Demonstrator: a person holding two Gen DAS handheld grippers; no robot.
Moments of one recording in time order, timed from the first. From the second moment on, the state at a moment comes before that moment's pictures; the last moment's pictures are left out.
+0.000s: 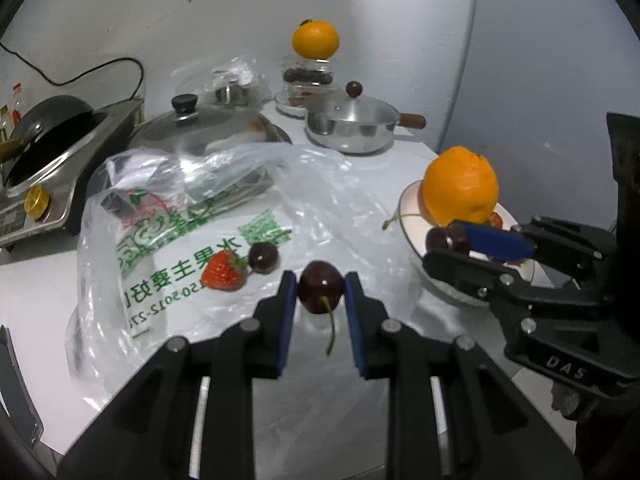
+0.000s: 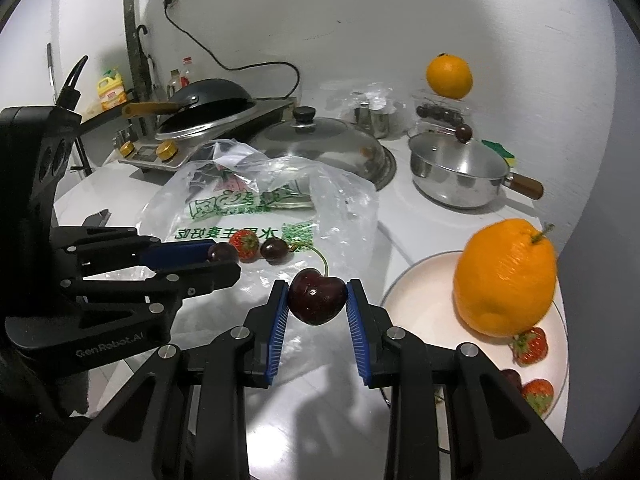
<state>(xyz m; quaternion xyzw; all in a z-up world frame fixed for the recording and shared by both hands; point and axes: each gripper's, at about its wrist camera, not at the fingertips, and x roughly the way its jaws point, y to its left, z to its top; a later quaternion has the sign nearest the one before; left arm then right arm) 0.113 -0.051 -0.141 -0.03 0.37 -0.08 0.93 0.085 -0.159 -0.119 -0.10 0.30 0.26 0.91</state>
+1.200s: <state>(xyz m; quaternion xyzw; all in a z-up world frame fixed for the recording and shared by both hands) 0.119 -0.139 -0.133 0.01 0.37 -0.13 0.92 0.074 -0.257 -0.123 -0.06 0.30 0.21 0.93</state>
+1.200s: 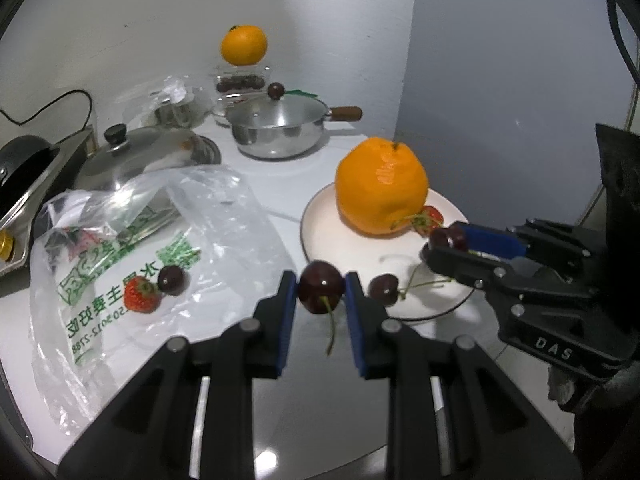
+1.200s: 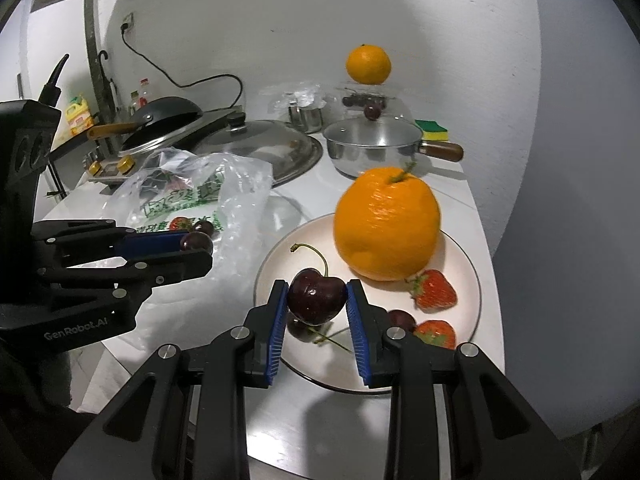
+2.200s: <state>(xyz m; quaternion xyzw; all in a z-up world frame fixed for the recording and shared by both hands) 0.152 -0.182 -0.156 0.03 0.40 -0.16 0.90 0.093 -0.296 -0.146 -0.03 0.33 0.20 0.92</state>
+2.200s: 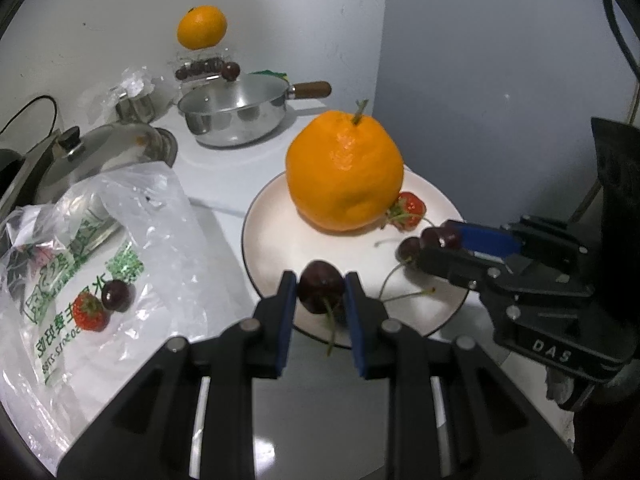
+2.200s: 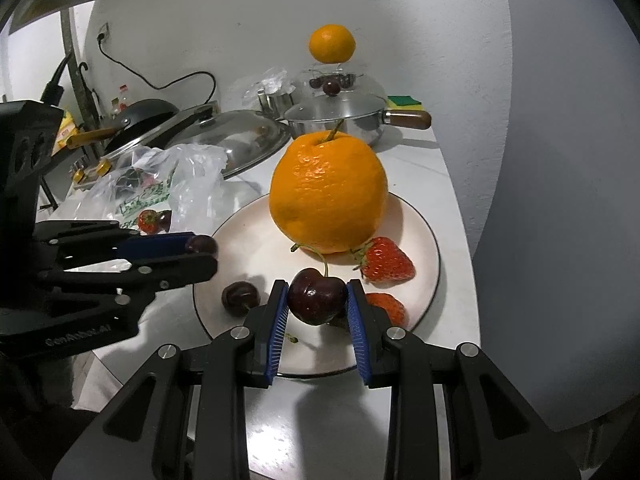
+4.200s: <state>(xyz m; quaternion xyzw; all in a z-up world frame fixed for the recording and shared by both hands) 0.157 -0.157 -0.155 0.00 0.40 -0.15 0.90 0.108 -0.268 -0.147 -0.04 0.34 0.20 0.92</state>
